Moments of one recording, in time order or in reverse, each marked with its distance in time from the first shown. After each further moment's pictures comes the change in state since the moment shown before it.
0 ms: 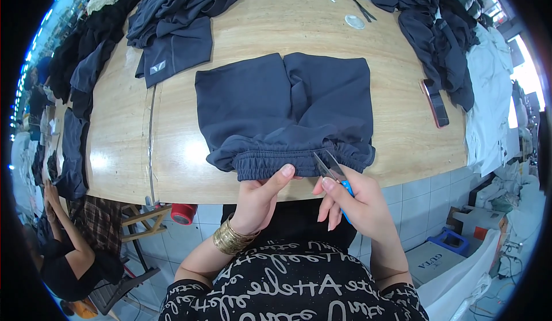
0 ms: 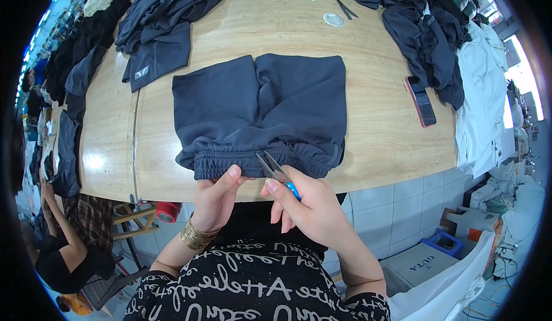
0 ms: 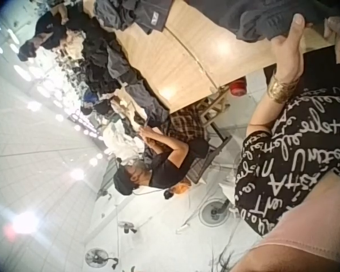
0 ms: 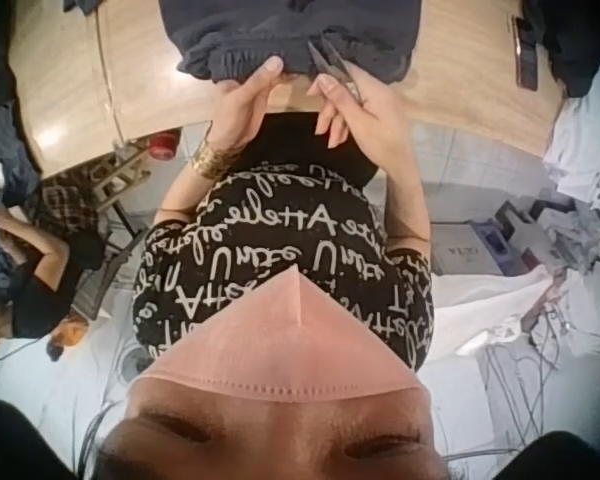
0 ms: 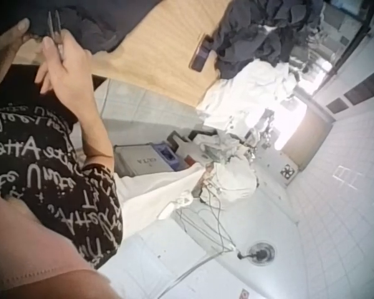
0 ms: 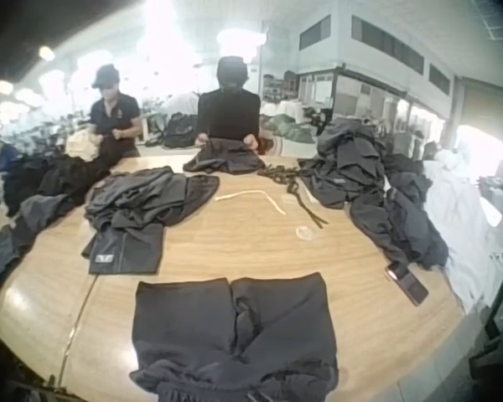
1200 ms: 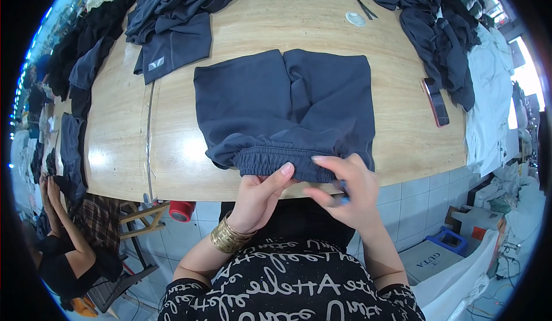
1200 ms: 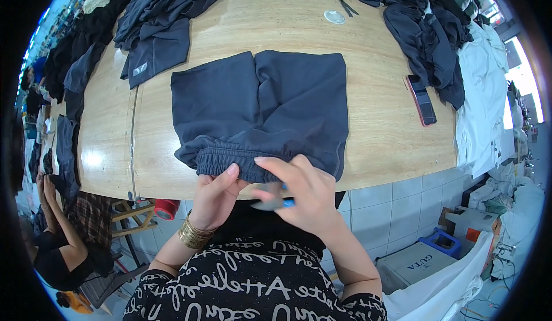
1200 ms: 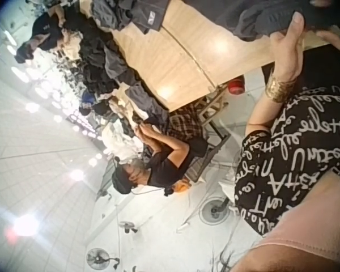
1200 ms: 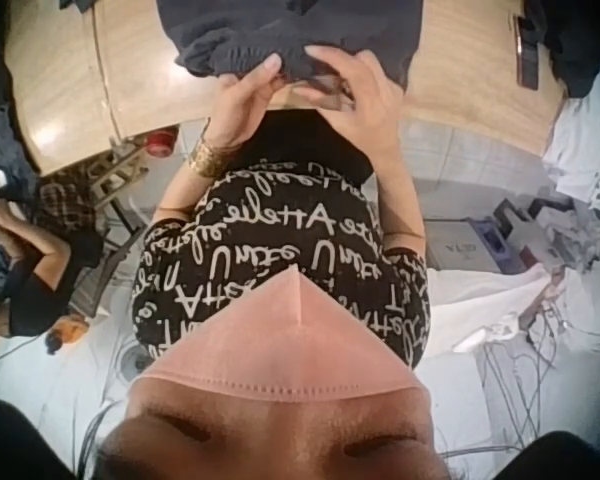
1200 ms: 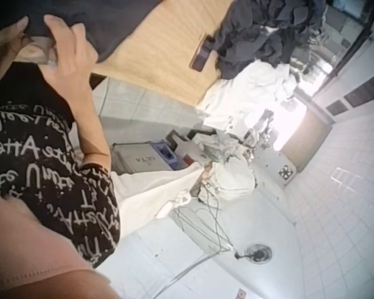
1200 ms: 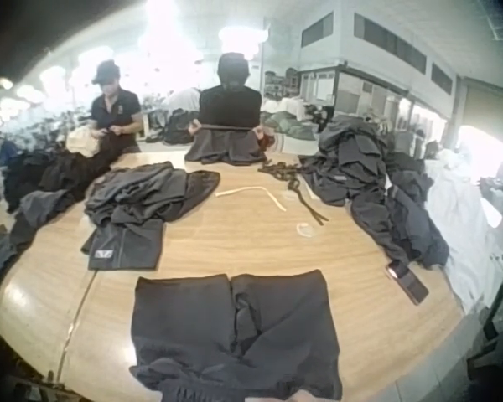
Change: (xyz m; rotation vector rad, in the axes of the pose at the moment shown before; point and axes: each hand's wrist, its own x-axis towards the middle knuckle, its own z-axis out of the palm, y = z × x) left_hand -0.001 0.004 0.001 -0.022 -0.012 -0.158; right_hand 0.026 0.029 0.005 -0.697 0.486 -0.969
